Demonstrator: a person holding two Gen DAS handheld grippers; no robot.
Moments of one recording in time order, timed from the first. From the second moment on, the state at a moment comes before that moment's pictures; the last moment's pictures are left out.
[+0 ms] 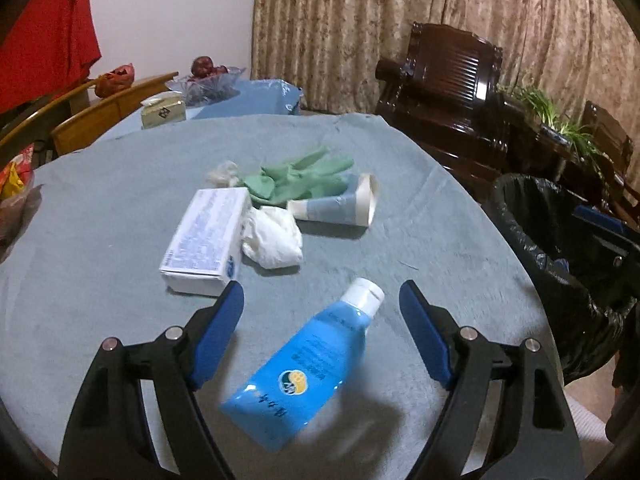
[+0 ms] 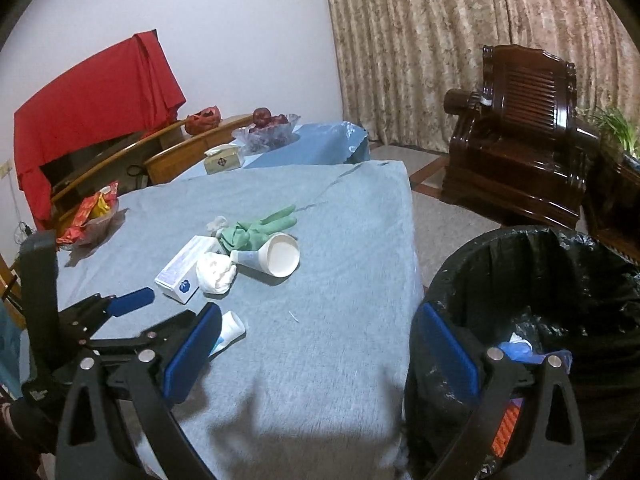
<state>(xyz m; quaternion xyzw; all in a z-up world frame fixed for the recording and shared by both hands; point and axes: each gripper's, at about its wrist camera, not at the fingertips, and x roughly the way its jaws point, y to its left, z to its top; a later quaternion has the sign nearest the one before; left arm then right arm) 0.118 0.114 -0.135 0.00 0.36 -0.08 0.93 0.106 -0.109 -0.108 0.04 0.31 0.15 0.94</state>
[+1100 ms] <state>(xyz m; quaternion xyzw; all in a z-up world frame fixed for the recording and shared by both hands) 0.146 0.121 -0.160 -0.07 0.41 -0.09 0.91 0.130 -0.087 -0.123 0.02 0.33 0.17 0.93</state>
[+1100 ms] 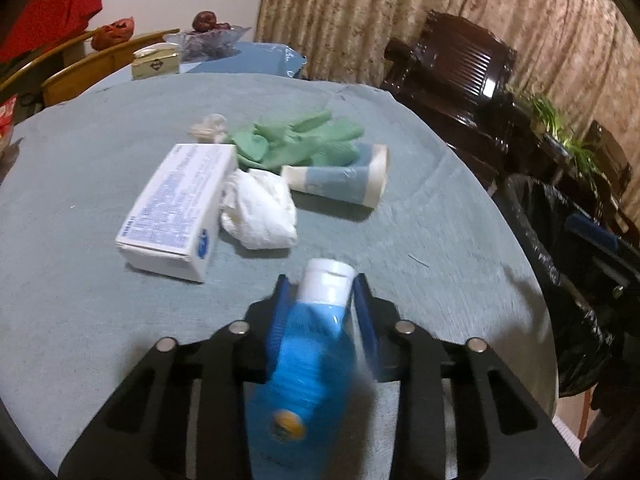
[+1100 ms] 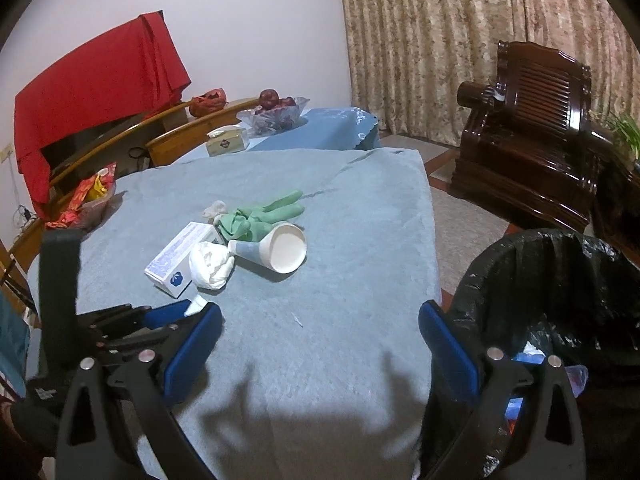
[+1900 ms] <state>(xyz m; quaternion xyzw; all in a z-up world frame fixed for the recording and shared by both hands) 0.132 0.176 -0.149 -0.11 0.39 -0.04 0.91 0.158 -0.041 -0.140 0.00 0.35 0.20 0.92</state>
